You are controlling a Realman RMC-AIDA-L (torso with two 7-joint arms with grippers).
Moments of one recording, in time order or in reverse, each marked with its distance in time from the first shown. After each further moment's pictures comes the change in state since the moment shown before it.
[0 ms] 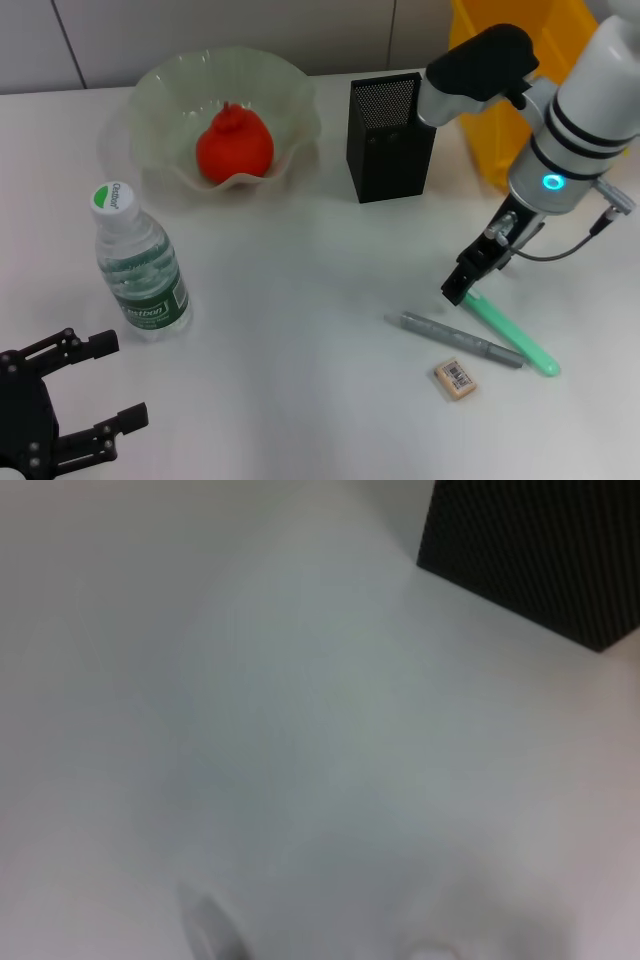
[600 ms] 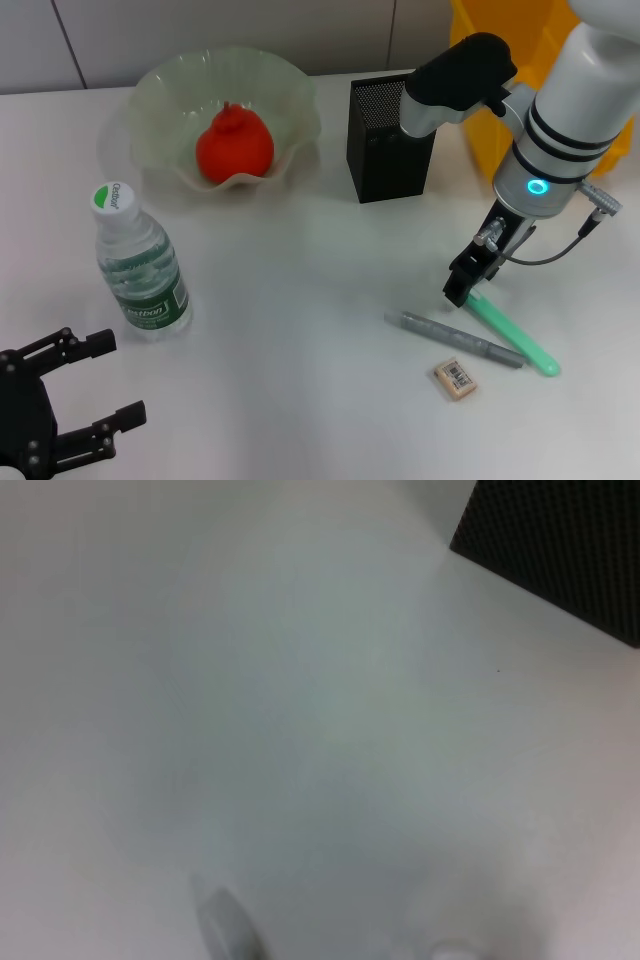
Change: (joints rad) left arm 0.002 0.000 -0.002 0.000 0.000 -0.011 0.001; right arm 0.042 0.001 -0.040 0.062 0.002 0.011 0.013
